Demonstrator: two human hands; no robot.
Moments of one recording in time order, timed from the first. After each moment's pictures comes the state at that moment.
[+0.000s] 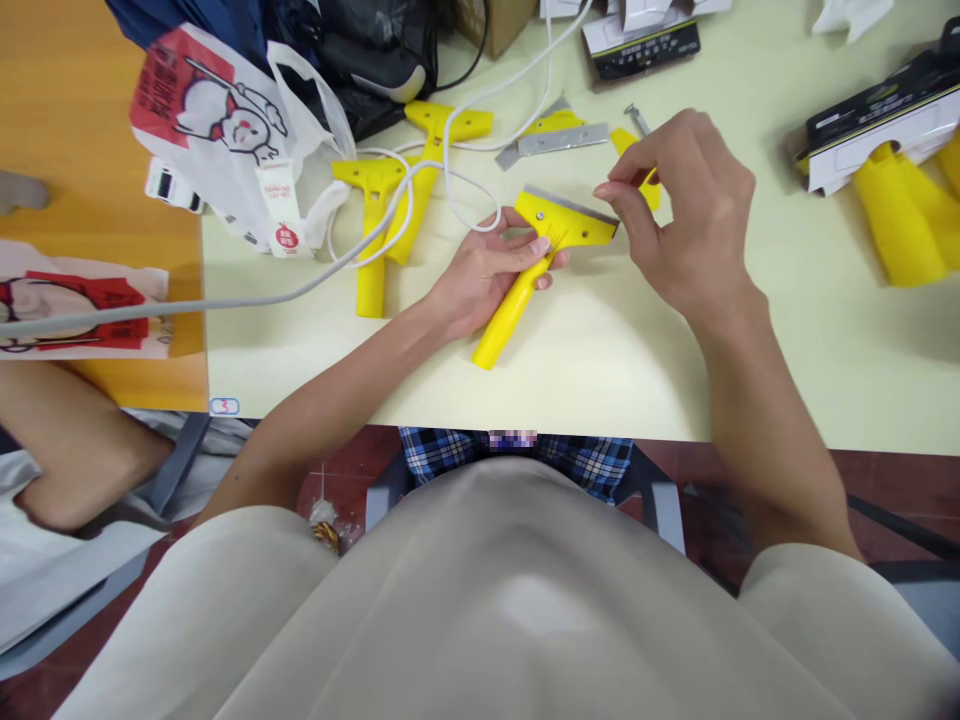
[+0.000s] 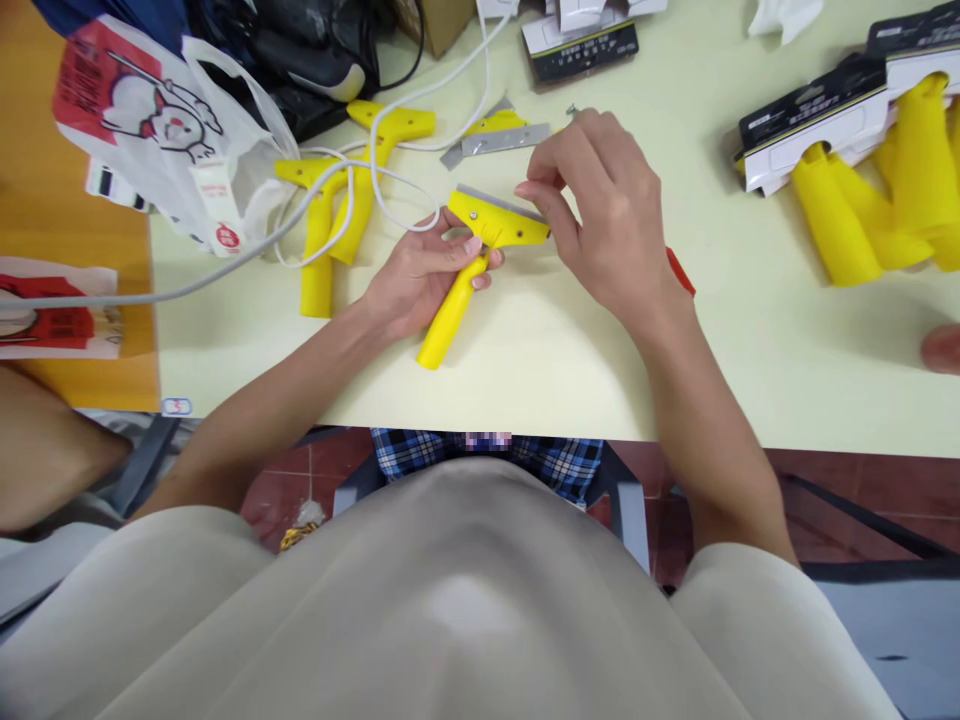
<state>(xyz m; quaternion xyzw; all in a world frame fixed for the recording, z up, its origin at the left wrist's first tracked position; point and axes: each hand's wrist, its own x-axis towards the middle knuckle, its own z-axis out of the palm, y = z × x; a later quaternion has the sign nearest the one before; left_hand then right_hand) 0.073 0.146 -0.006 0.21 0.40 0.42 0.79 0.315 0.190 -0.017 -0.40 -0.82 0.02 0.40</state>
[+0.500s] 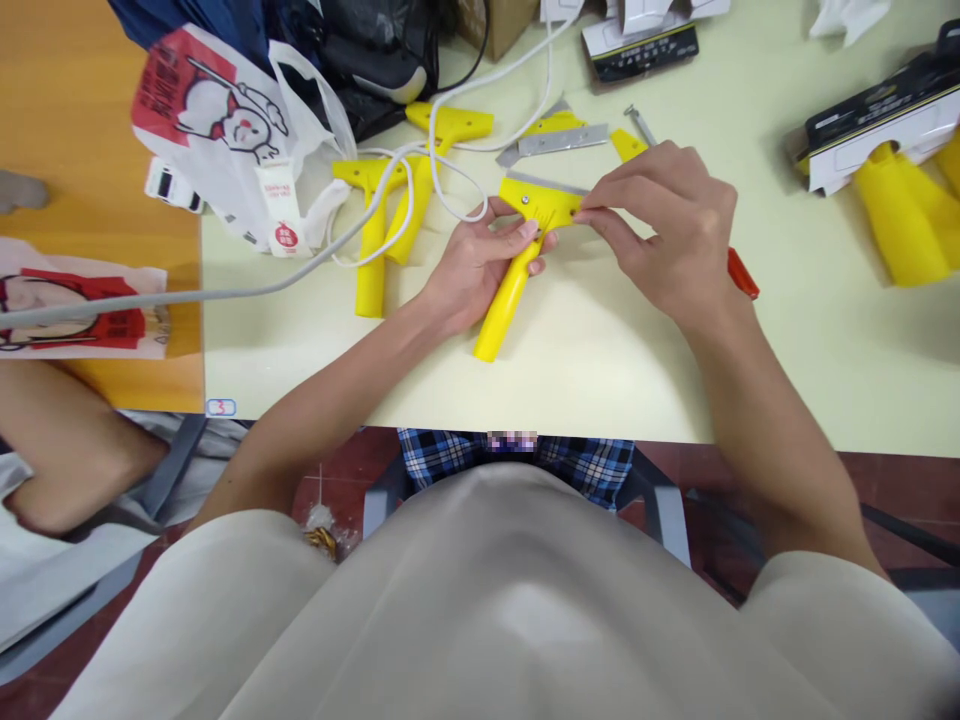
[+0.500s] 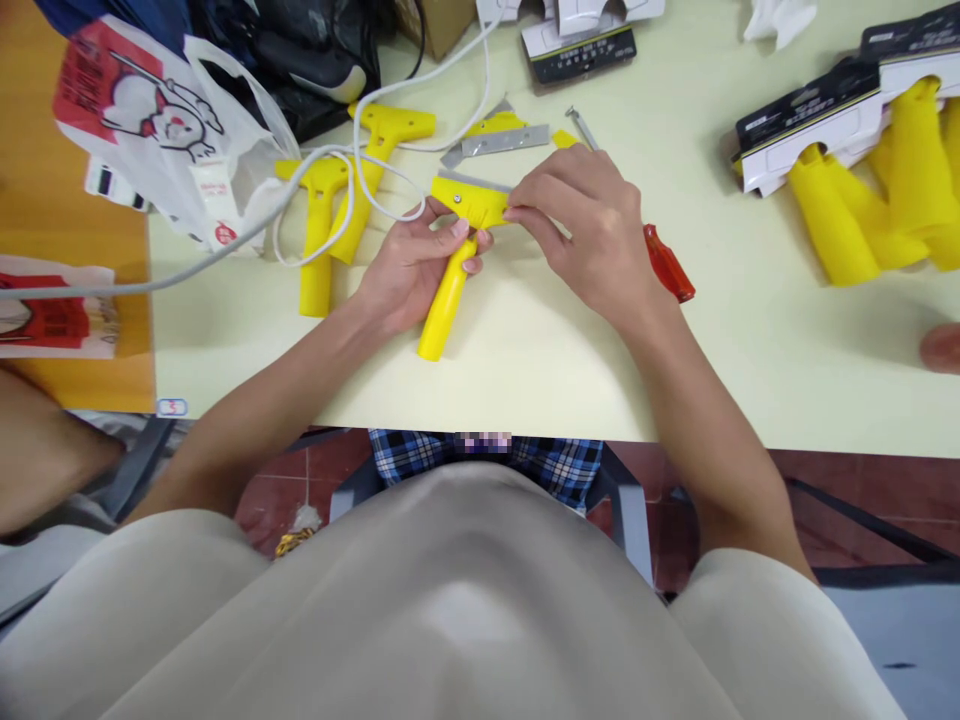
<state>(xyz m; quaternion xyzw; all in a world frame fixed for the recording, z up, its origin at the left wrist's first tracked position) 0.074 0.151 -0.003 0.15 0.42 0.47 0.76 0.314 0.190 -0.035 -0.40 -0.83 0.04 0.38</state>
